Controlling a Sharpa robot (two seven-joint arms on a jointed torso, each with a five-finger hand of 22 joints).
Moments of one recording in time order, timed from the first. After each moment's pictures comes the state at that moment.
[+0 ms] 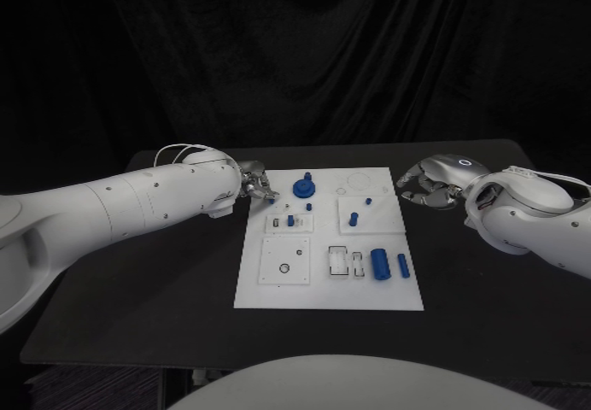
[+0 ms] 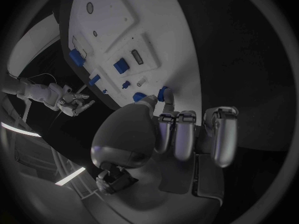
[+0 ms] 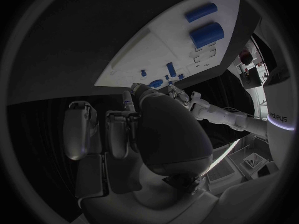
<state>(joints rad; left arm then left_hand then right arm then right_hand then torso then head) 1.26 -0.53 -0.21 1.01 -1.15 0.03 -0.25 1.22 0.09 0.12 0.25 0.35 0.91 0.07 0.19 1.23 1.47 0.00 1.57 1.31 1.47 -0.04 1.57 1.31 0.01 1.47 0.07 1.48 1.31 1.30 -0.92 -0.25 1.47 -1.54 -0.35 -0.12 1.47 -0.04 0.25 0.24 0.37 0.87 0.10 0.07 0.17 1.46 0.00 1.56 1.31 1.47 -0.06 1.56 1.31 0.03 1.47 0.05 1.36 1.31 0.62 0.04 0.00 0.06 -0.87</state>
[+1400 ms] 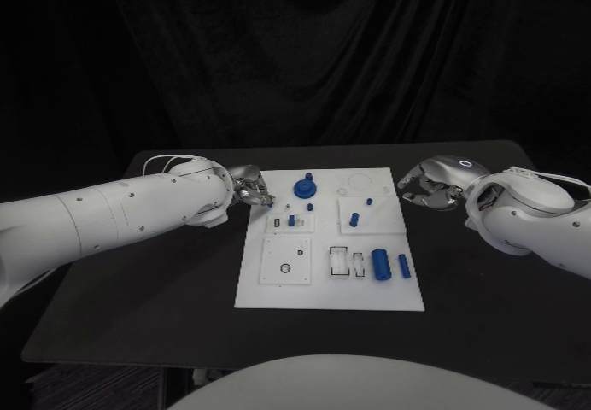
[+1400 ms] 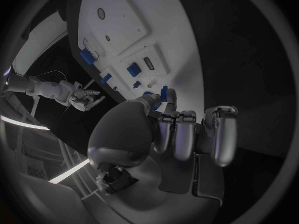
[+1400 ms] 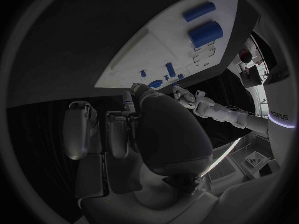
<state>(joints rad) 1.25 -0.65 -0.21 1.18 -1.12 -0.07 -0.21 1.23 0.00 0.35 0.15 0.41 0.95 0.06 0.20 1.27 1.47 0.00 1.57 1.31 1.47 -0.04 1.57 1.31 0.02 1.47 0.07 1.47 1.31 1.30 -0.92 -0.25 1.46 -1.53 -0.34 -0.12 1.47 -0.04 0.25 0.24 0.37 0.87 0.10 0.07 0.17 1.46 0.00 1.56 1.31 1.47 -0.06 1.56 1.31 0.03 1.47 0.05 1.35 1.31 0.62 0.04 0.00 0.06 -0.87</state>
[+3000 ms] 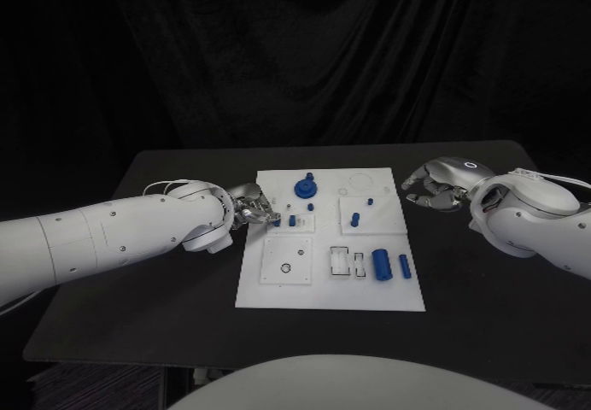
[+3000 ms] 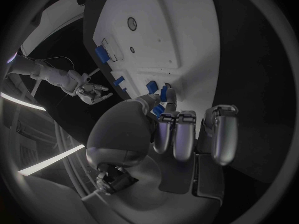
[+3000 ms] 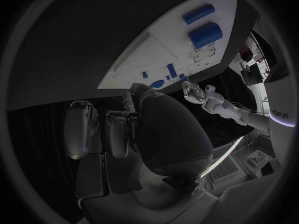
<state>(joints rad) 1.21 -0.75 -0.21 1.38 -0.99 -0.16 -0.28 1.20 -0.01 0.42 0.15 0.37 0.95 0.06 0.19 1.28 1.47 0.00 1.57 1.31 1.47 -0.05 1.57 1.31 0.02 1.46 0.07 1.44 1.31 1.30 -0.93 -0.25 1.46 -1.51 -0.34 -0.12 1.47 -0.04 0.26 0.24 0.37 0.87 0.10 0.07 0.17 1.46 0.00 1.56 1.31 1.47 -0.06 1.56 1.31 0.05 1.47 0.05 1.35 1.31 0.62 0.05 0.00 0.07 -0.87</state>
